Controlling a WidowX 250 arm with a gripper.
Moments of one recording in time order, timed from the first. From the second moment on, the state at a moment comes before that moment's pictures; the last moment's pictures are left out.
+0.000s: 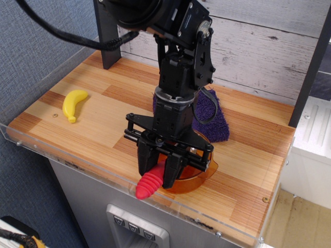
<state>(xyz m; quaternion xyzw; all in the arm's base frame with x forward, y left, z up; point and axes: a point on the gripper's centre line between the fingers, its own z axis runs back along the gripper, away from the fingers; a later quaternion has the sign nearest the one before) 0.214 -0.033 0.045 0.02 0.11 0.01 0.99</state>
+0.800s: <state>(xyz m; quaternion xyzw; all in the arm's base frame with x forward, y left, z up) 0.217 -0.022 0.086 0.03 0.05 0.03 1.00</state>
